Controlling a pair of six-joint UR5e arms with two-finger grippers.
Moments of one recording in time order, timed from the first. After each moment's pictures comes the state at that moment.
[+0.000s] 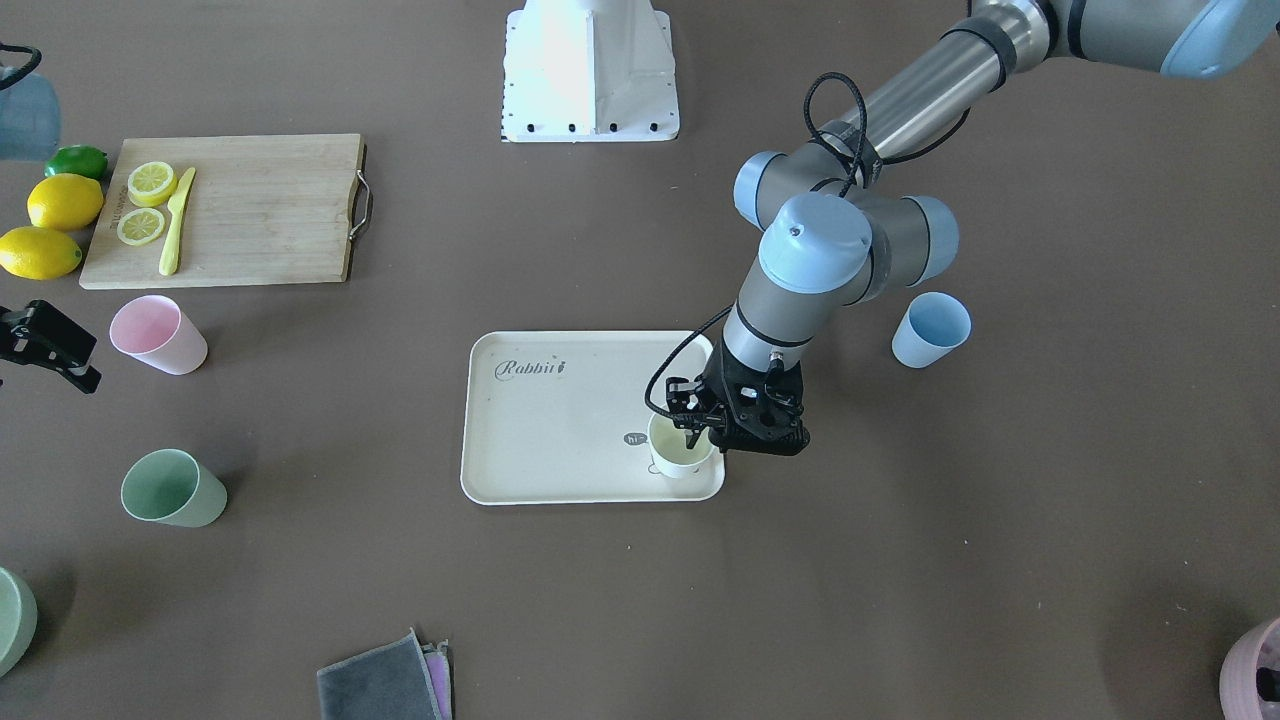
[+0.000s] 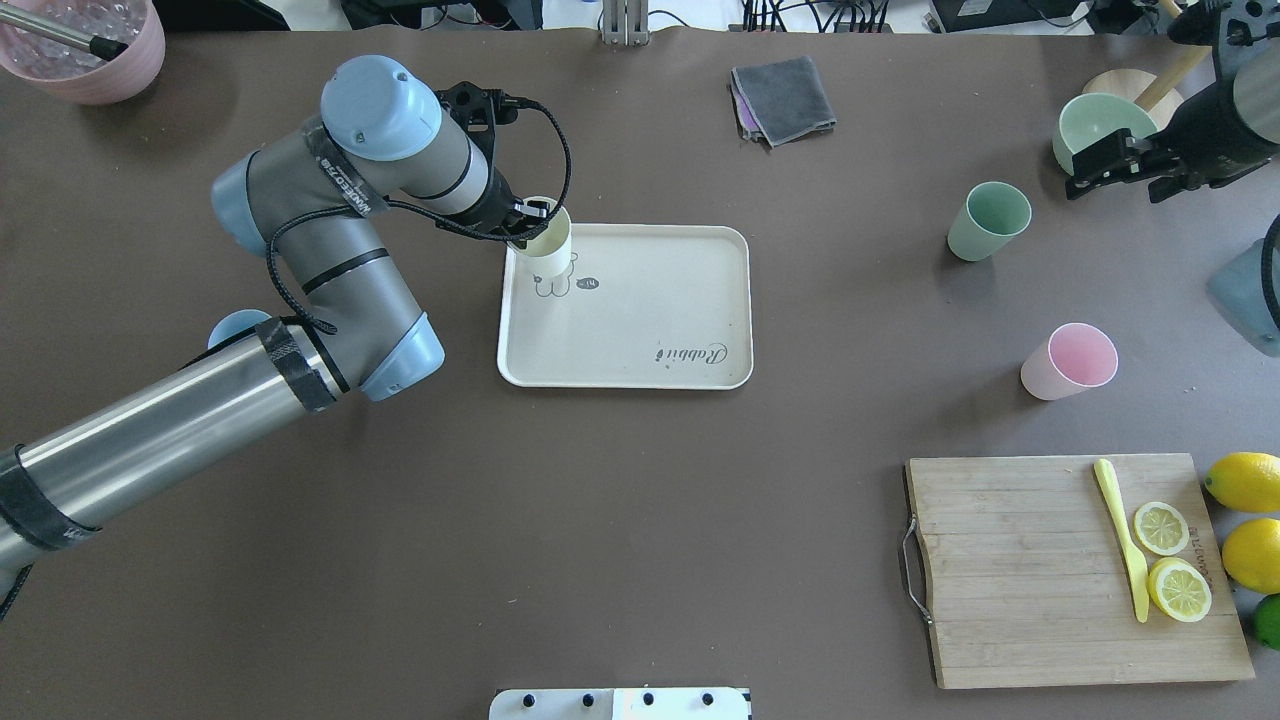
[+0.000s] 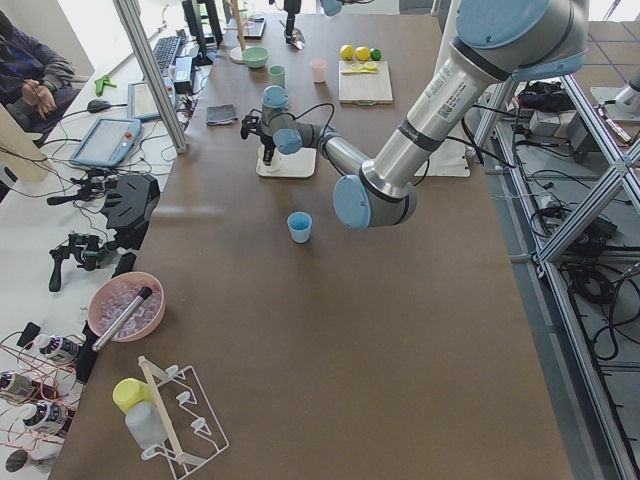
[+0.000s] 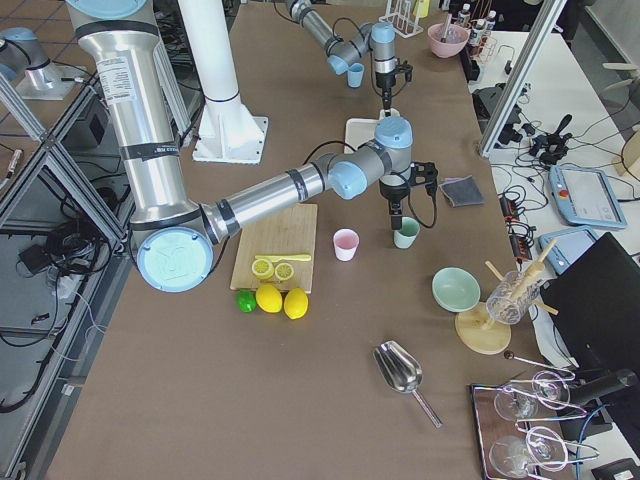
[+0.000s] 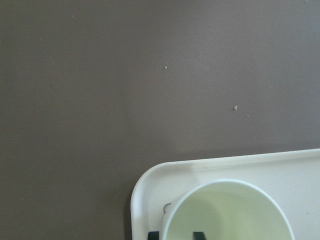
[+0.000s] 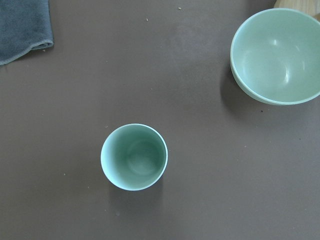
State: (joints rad) left arm -0.73 -2.34 -1.29 -2.04 -1.94 -1.05; right arm 1.16 -1.38 1.78 -1.36 2.21 0.69
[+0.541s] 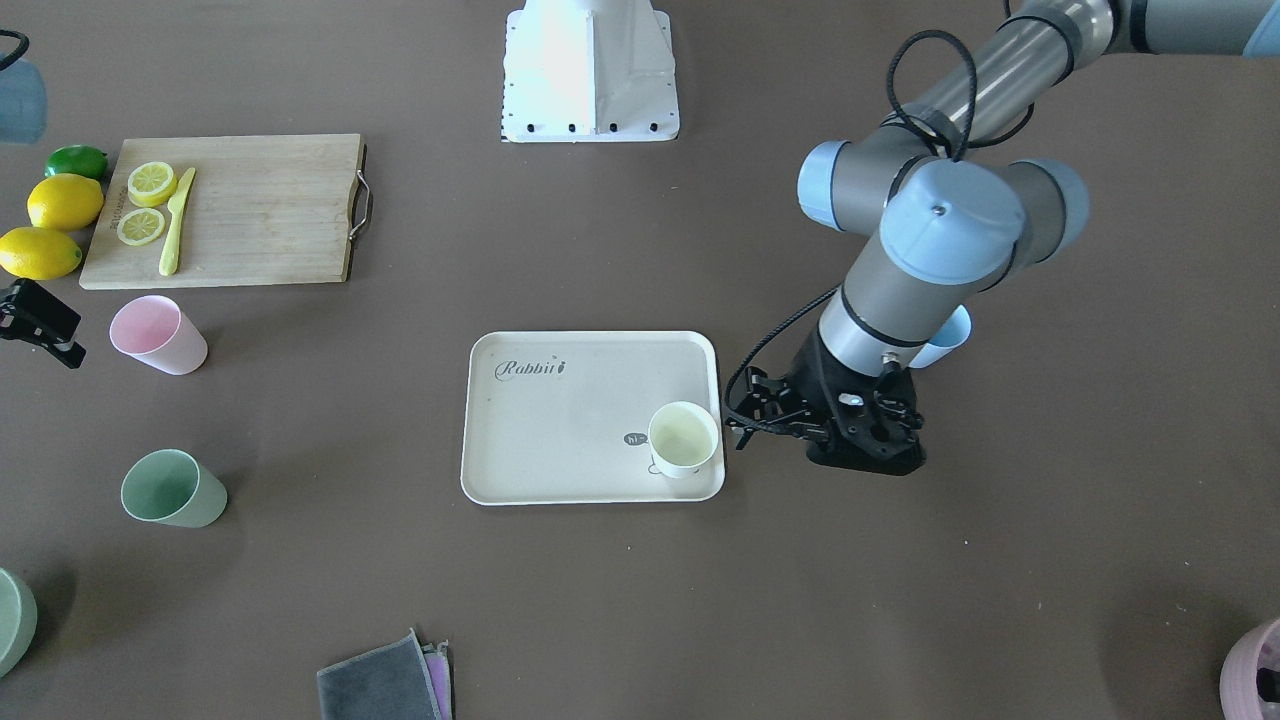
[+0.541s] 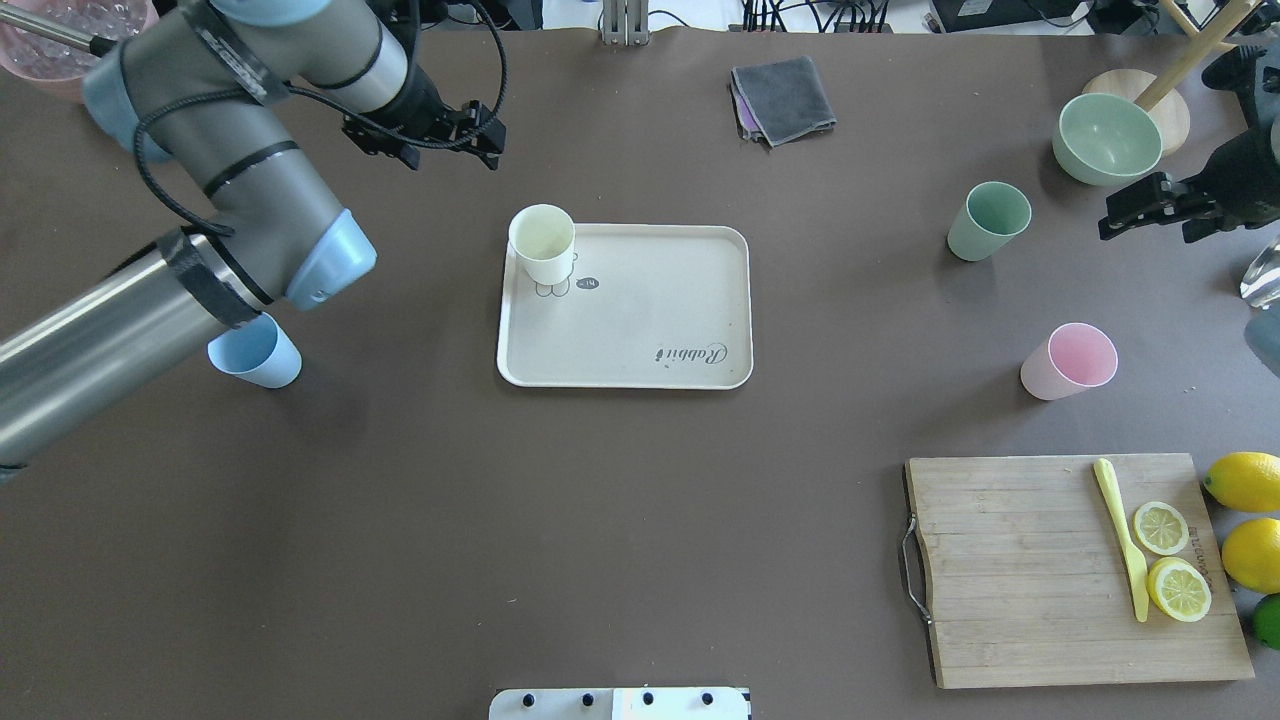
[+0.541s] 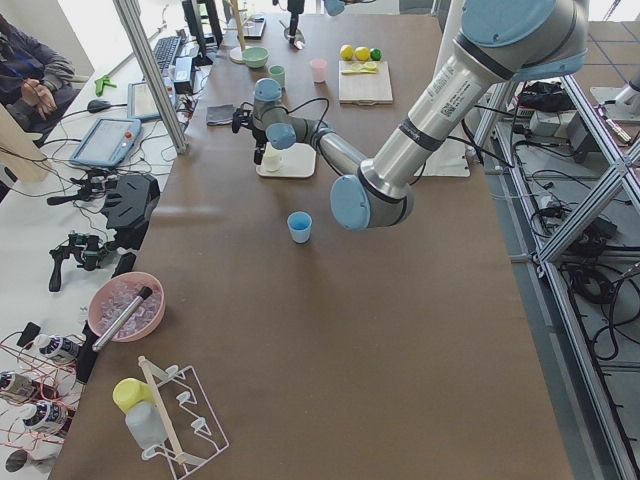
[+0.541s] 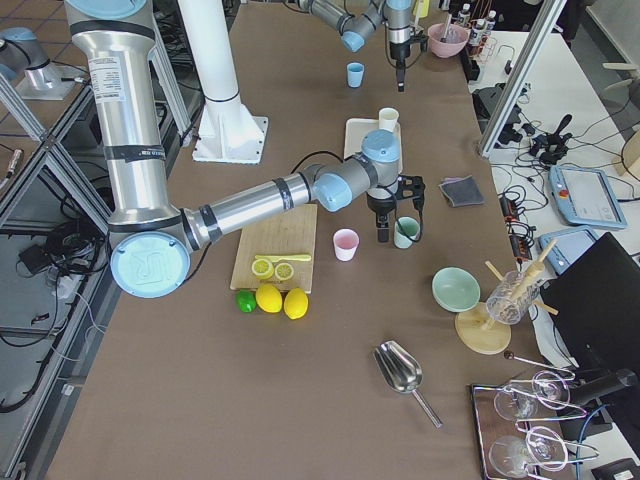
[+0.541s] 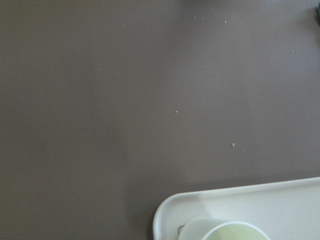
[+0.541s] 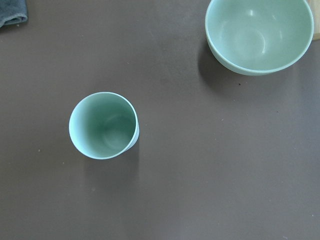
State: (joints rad) left arm -0.93 -2.30 -1.45 -1.83 -2.13 -0.86; right arm 1.16 -1.49 1.83 -1.33 2.21 0.69
